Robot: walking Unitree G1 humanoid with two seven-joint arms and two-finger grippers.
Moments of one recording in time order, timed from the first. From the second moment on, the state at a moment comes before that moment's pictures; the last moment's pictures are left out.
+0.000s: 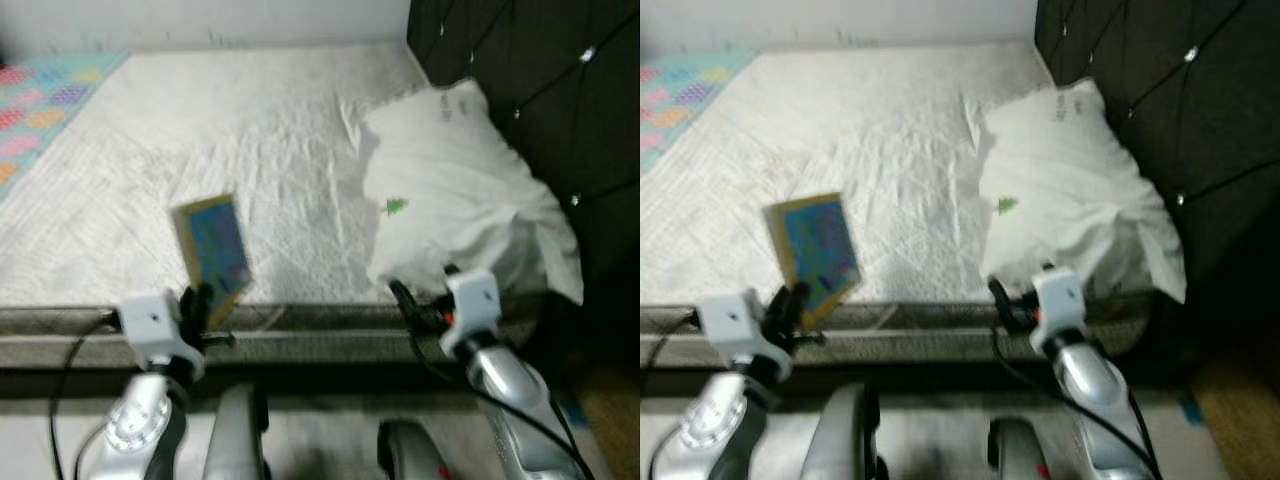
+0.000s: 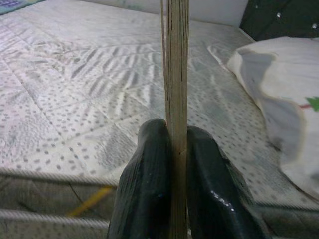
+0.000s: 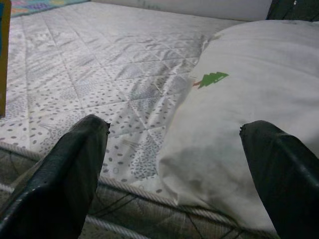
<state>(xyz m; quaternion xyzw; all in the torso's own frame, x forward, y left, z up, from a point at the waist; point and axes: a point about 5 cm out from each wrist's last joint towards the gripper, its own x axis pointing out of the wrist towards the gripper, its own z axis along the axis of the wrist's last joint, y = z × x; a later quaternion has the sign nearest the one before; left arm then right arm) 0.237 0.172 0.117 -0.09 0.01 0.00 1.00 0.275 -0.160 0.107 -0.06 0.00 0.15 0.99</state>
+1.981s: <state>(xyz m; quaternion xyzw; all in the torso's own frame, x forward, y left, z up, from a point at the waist) 0.237 0.165 0.119 -0.10 0.01 -0.01 0.99 0.275 -0.159 0.108 -0.08 0.00 0.17 0.98</state>
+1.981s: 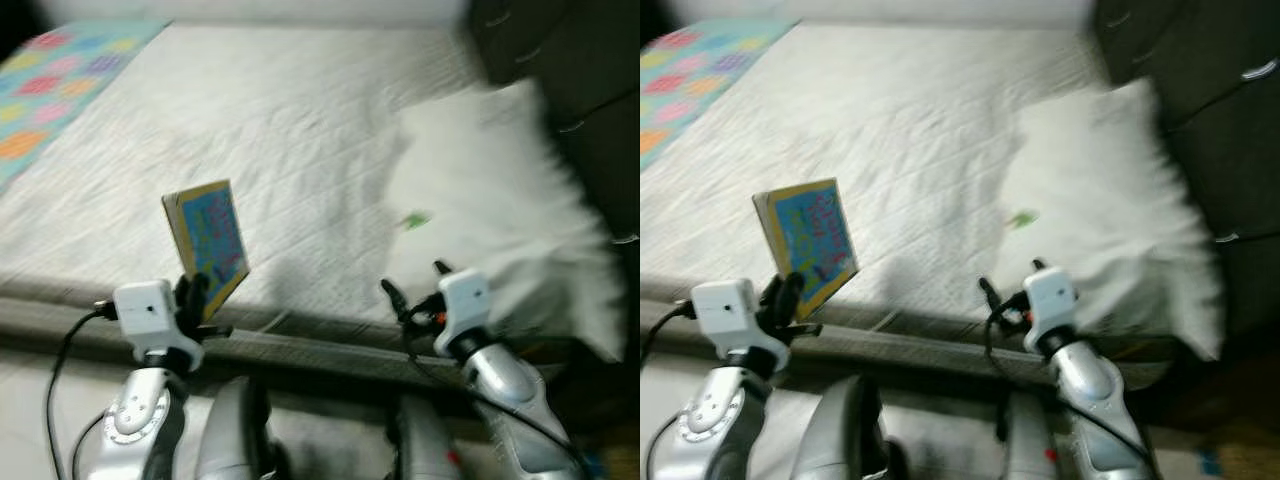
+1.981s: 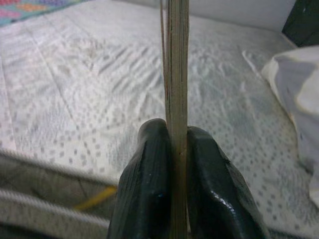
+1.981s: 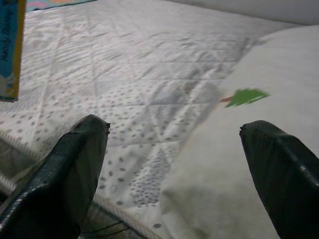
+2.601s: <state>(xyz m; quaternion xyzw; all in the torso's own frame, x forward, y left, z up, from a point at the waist) 0.239 0.161 0.120 -0.10 0.01 -0.02 0.99 0.274 -0.160 0.107 -0.07 0.01 0.16 0.99</state>
